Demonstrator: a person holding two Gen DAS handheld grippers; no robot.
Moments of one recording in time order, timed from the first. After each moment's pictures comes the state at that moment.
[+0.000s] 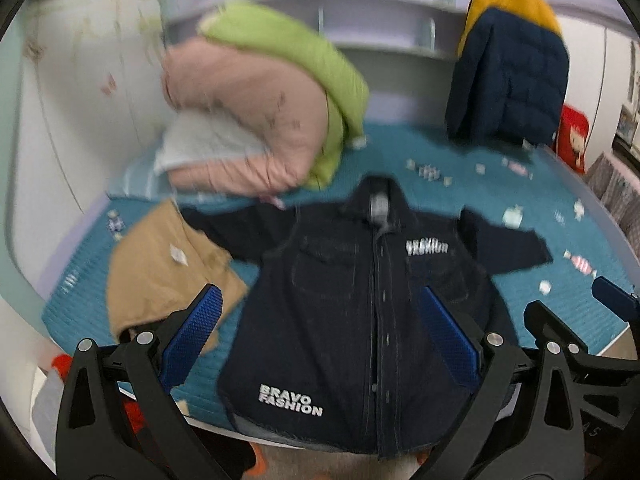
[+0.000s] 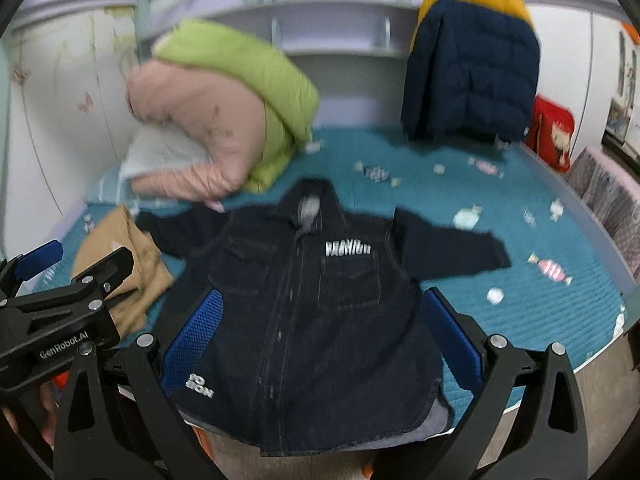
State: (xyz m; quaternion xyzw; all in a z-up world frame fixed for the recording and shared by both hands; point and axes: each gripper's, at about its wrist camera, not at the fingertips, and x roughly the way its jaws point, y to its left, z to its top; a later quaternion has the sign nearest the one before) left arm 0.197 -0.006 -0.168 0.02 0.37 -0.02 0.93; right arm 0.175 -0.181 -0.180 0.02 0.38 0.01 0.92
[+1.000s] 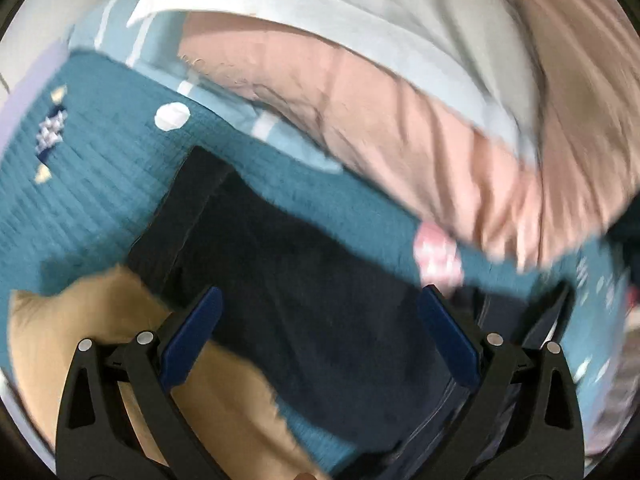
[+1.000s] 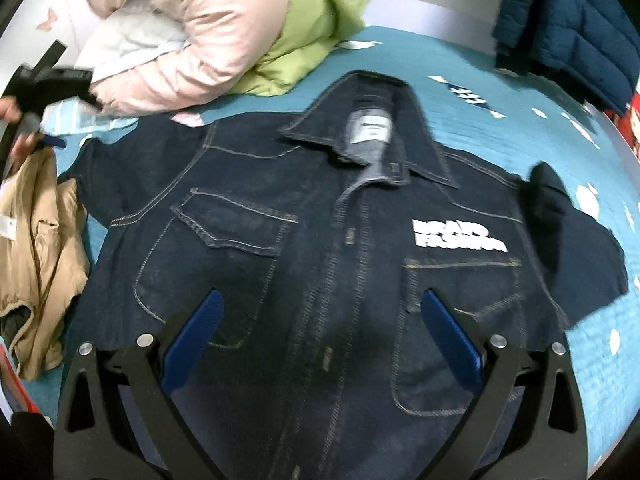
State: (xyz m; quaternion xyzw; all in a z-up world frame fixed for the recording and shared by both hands) left arm 0.622 0.289 -0.352 -0.22 0.57 0.10 0.79; right arm 0.413 -0.113 -0.373 -0.01 0.49 0.07 0.87
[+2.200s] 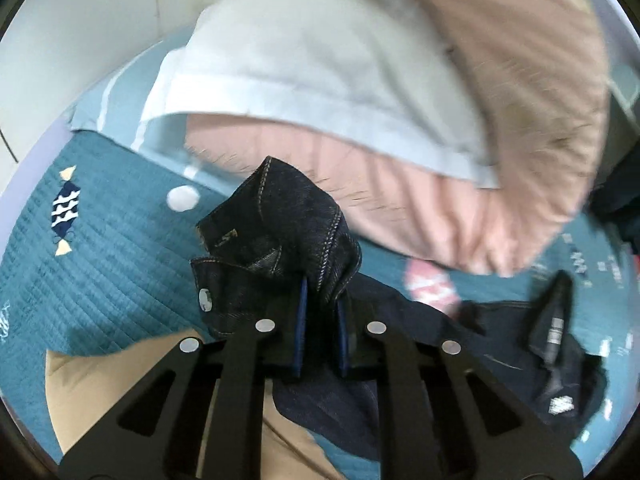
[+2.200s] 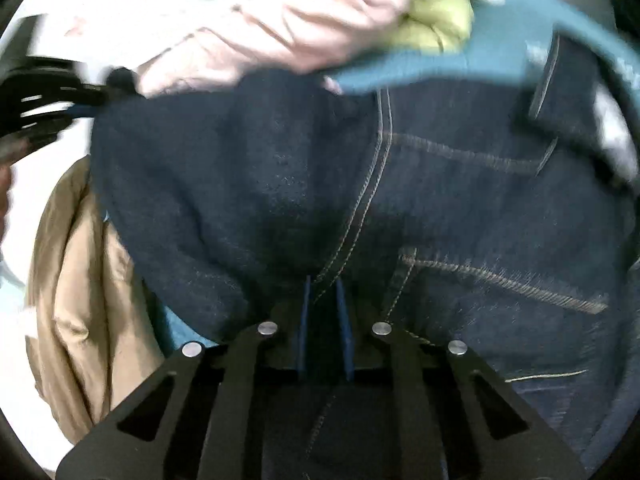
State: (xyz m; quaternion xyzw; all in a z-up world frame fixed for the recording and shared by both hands) left arm 0.572 0.245 -0.261 -0.13 0.47 0.06 0.87; right arm 0.515 0.018 -0.447 0.13 0.53 0.21 0.81
